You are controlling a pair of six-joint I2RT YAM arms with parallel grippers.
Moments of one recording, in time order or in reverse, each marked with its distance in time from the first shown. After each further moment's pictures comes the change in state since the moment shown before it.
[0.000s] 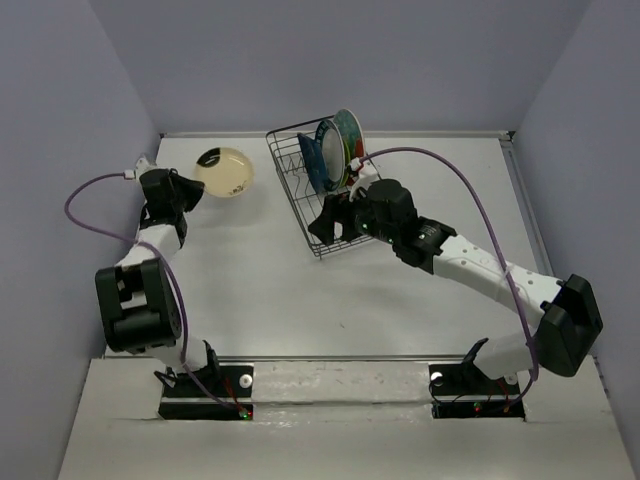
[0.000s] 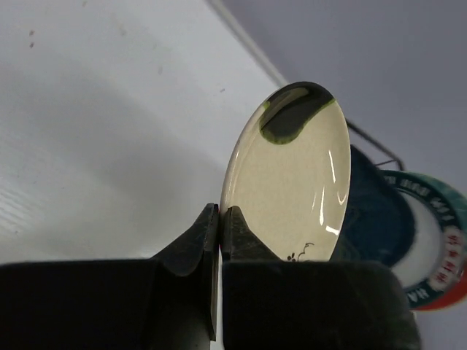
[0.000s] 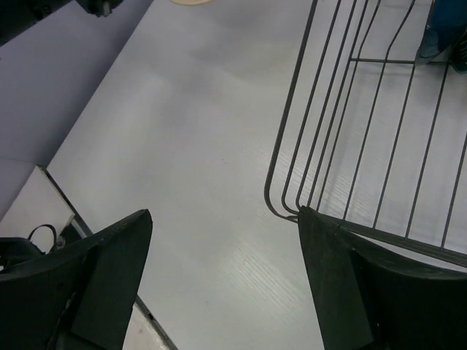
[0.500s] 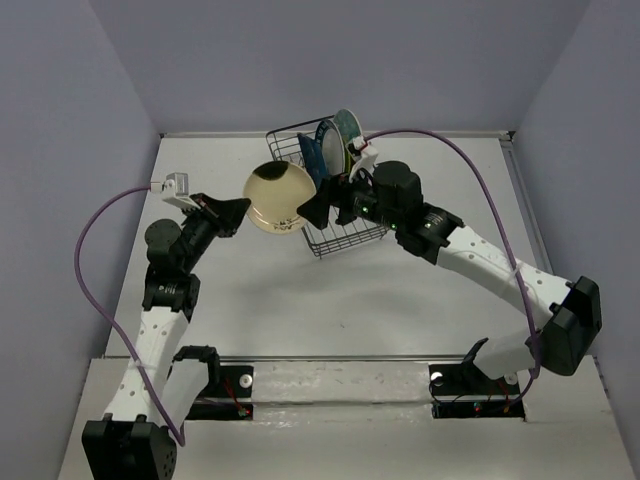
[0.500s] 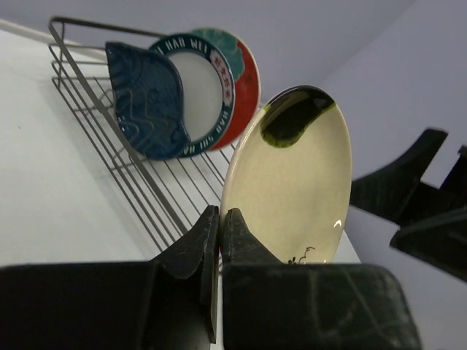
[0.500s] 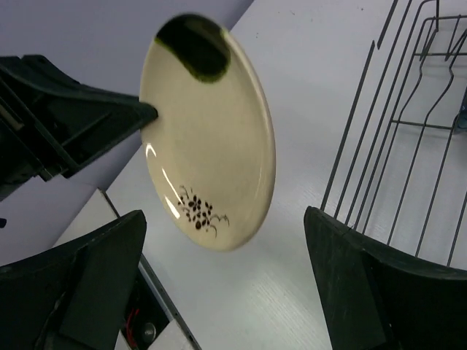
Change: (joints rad) left arm -0.249 -0.805 -0.298 -0.011 0.262 0.076; right arm 0.000 0.019 0.152 -0.007 -0.076 0.045
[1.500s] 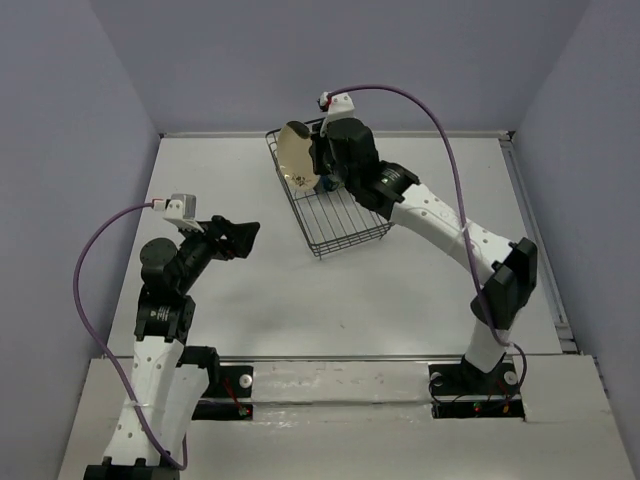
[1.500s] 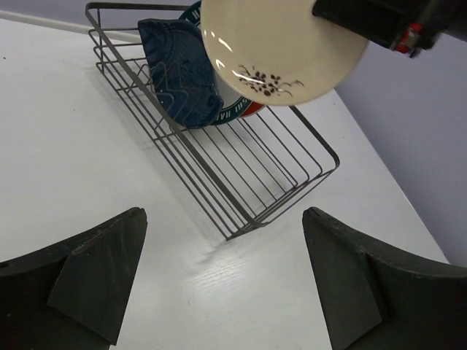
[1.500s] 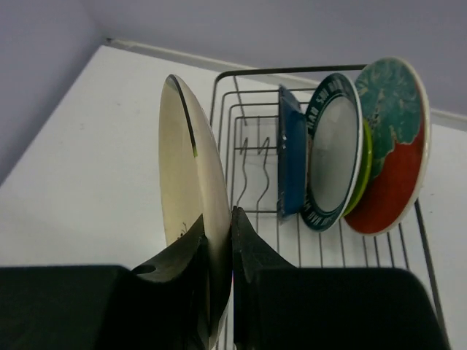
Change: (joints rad) left arm -0.013 -0.211 -0.030 -0.302 0.010 0.249; right arm 0.004 0.349 0.512 -0.194 0.490 -0.229
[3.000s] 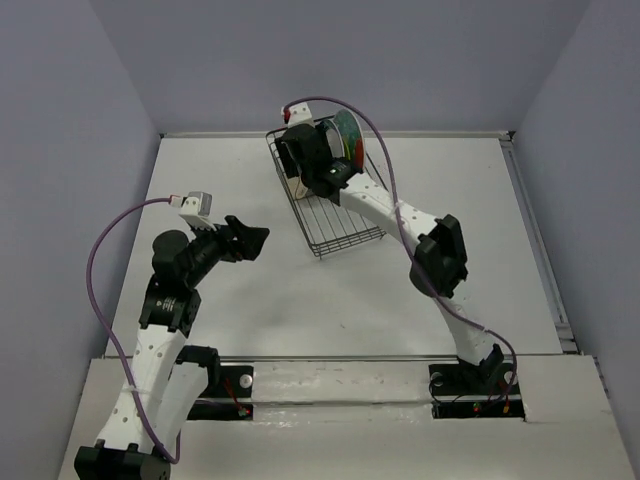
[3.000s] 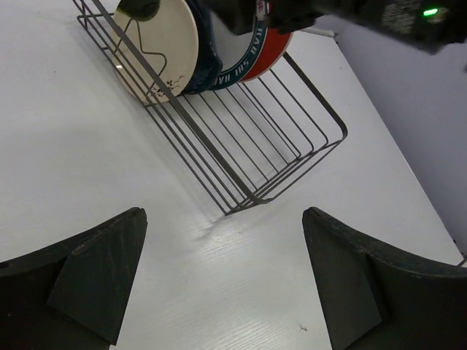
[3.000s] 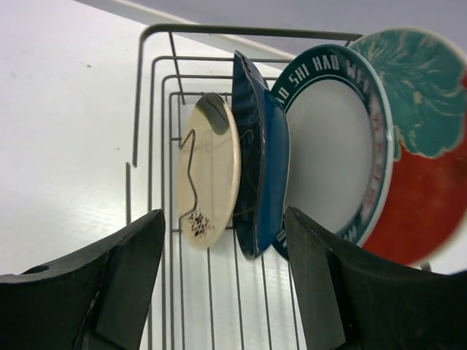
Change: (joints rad) left arm -0.066 0.064 0.003 -0.040 -0.011 0.029; right arm -0.008 0.560 0.487 -0.122 0.248 -0.171
